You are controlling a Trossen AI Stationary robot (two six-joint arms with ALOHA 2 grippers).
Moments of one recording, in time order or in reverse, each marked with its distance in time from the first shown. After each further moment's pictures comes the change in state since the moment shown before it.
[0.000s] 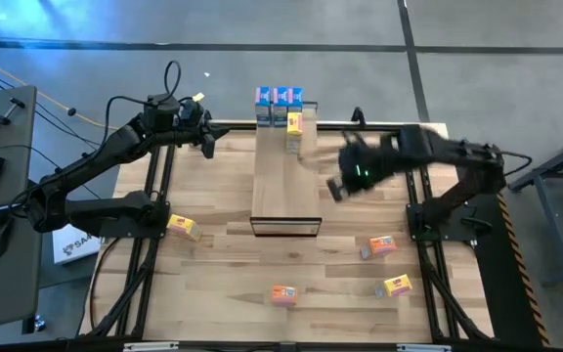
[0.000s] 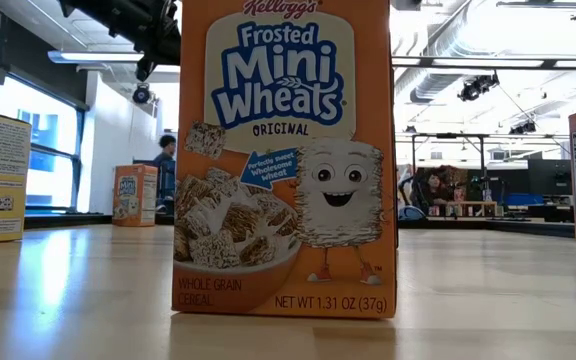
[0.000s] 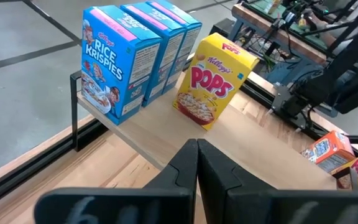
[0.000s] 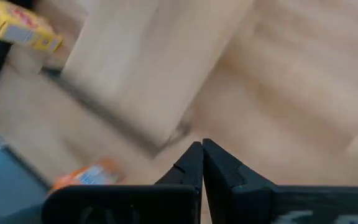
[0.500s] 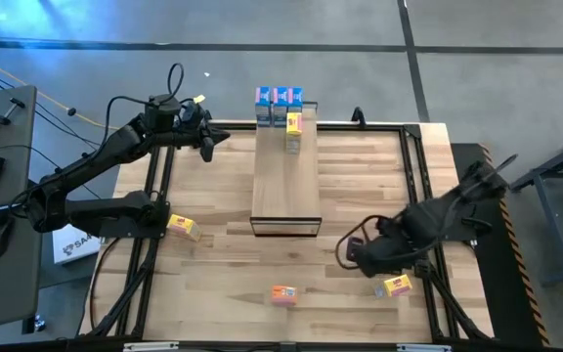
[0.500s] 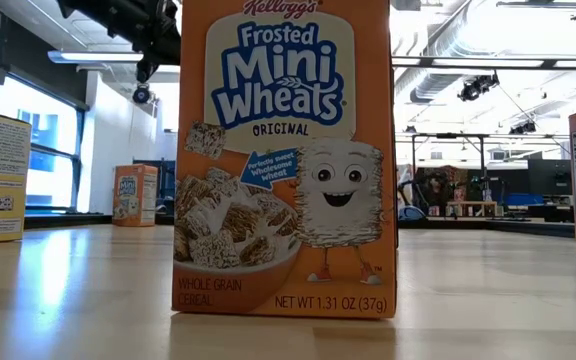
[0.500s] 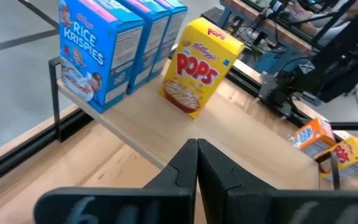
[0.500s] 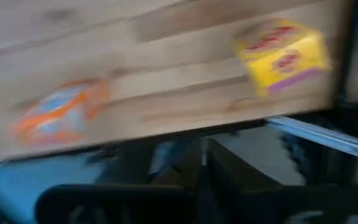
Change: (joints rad) left arm -0.001 0.000 0.000 -0.032 0.063 0.001; right arm 0.513 0.056 -0.129 -0.022 -0.270 1.287
